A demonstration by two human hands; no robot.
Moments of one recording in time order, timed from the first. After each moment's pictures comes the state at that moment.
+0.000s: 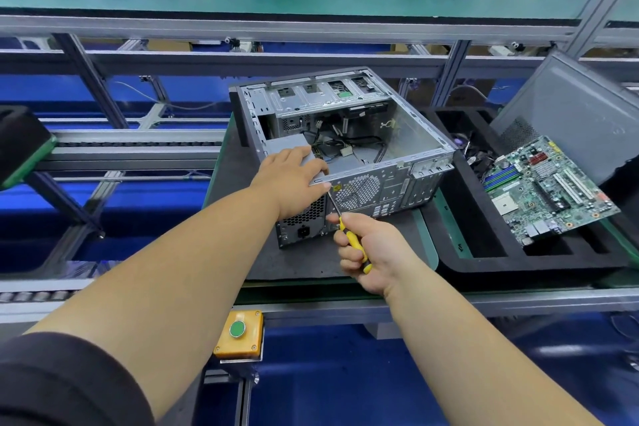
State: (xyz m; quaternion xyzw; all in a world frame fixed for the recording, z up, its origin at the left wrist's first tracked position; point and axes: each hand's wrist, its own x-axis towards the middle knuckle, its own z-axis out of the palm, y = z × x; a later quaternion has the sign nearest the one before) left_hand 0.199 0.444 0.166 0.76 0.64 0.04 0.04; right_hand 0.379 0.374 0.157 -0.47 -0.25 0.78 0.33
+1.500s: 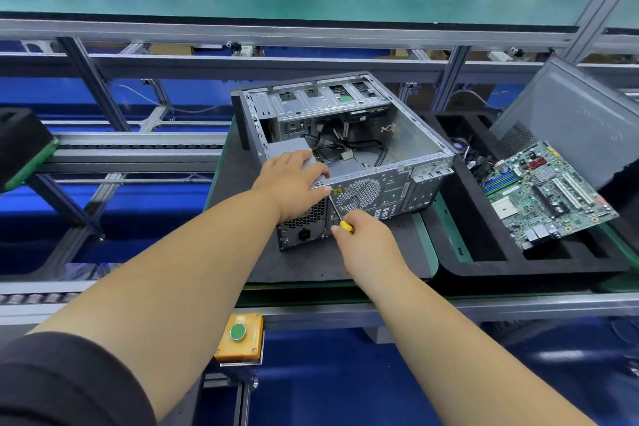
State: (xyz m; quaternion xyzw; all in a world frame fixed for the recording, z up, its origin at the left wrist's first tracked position) left_hand 0.199 0.442 0.167 0.76 0.64 0.05 0.05; right_hand 0.373 0.366 0.164 -0.62 -0.65 0.37 0.23
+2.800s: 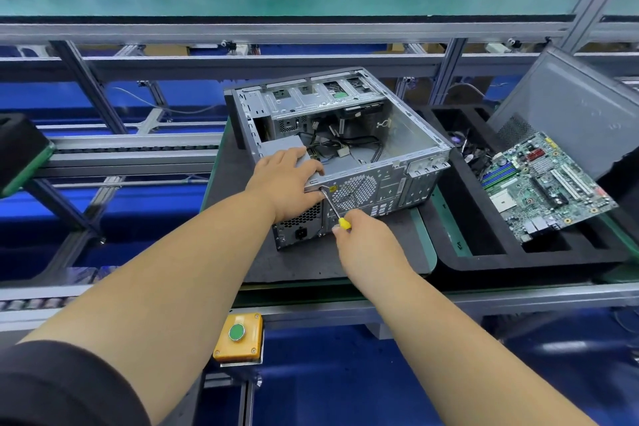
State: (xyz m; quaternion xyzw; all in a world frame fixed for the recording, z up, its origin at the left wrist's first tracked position) left_hand 0.199 0.443 0.164 0.76 0.64 0.04 0.01; right_hand 0.378 0.365 0.168 -0.63 -0.68 0.32 0.16
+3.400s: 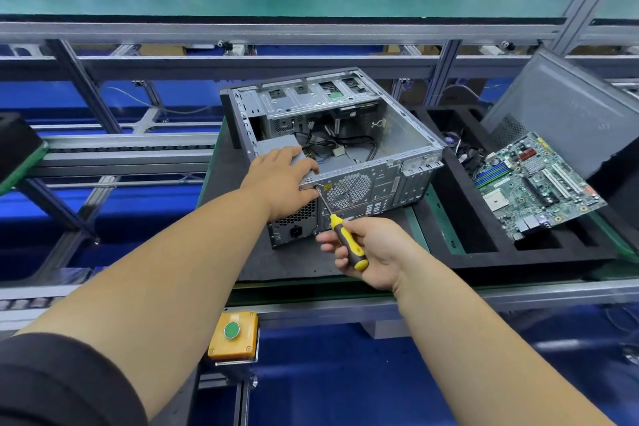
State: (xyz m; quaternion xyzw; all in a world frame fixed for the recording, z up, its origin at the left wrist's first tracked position) left_hand 0.200 0.441 0.166 0.76 0.65 0.04 0.02; right_hand 0.394 0.371 0.178 -0.53 -0.27 0.77 0.24
